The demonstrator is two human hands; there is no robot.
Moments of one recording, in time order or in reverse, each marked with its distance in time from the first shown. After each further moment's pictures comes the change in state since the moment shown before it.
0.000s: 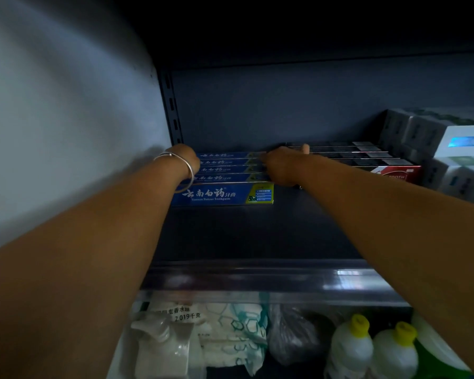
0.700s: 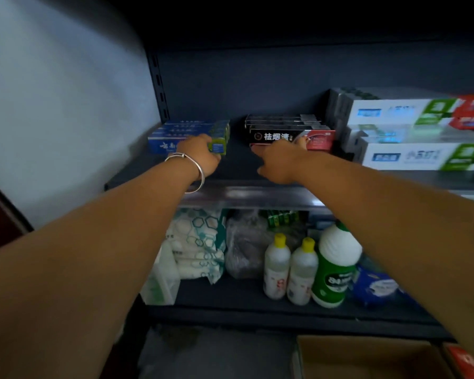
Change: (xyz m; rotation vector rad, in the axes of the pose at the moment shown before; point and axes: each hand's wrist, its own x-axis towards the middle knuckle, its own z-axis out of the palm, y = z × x) left_hand -0.184 0.063 0.027 -0.243 0.089 0.167; right_hand -0.194 0.049 0.016 0.038 0.022 -0.058
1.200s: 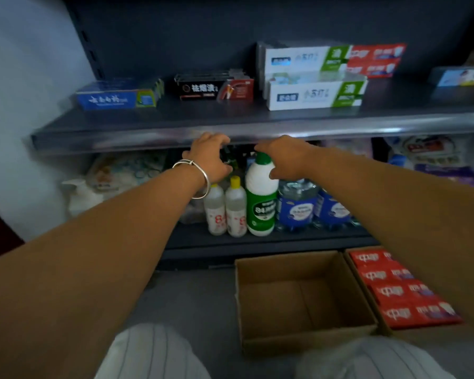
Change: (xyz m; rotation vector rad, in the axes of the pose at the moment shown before) left_hand -0.142 0.115 0.100 -0.077 -0.143 0.260; right_hand -0.169 0.104 0.075 0.063 -0.075 -0.014
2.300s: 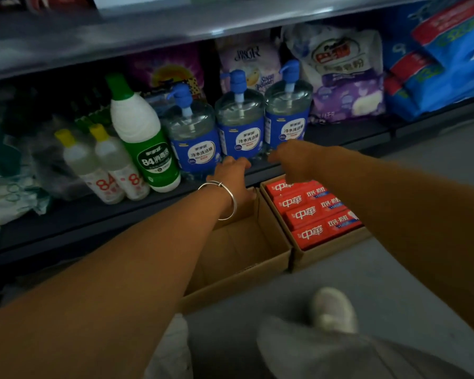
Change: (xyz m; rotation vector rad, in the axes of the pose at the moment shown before) left_hand -0.044 0.154 0.254 -0.006 -0.489 0.166; right_hand -0.120 0.171 0.176 -0.003 -0.305 0.220
